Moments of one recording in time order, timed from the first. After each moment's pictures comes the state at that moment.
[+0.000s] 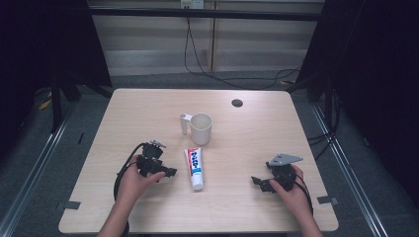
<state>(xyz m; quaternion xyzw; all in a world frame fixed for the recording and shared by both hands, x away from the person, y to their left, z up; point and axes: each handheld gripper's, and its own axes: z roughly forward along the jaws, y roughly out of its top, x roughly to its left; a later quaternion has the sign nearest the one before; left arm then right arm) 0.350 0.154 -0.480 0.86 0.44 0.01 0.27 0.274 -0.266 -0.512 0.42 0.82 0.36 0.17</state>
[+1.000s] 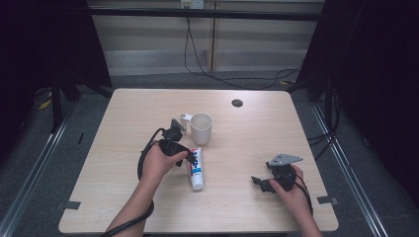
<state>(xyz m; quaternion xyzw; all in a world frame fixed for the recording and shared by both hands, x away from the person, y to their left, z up) 0.388 0.090 -0.454 0.82 0.53 -0.09 0.21 0.274 -0.266 -0.512 0.42 0.82 0.36 0.17</state>
